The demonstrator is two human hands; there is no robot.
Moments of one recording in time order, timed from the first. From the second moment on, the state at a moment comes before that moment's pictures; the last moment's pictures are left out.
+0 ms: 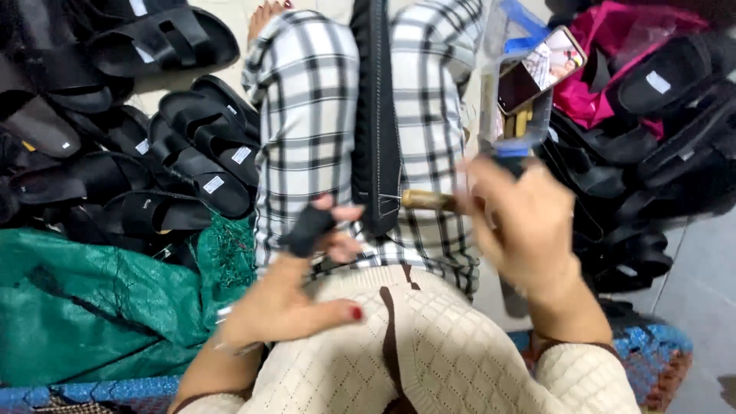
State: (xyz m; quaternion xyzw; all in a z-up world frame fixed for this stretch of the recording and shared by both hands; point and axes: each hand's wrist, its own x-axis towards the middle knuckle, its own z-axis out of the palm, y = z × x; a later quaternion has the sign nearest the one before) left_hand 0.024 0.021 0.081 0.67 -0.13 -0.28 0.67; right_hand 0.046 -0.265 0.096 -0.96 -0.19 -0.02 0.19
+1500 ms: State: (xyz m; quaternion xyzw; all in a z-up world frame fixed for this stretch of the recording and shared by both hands) left_hand 0.019 -0.009 0.054 0.41 -0.34 -0.49 0.69; right_hand 0.037 -0.262 0.089 -0.76 -0.38 0.15 0.50
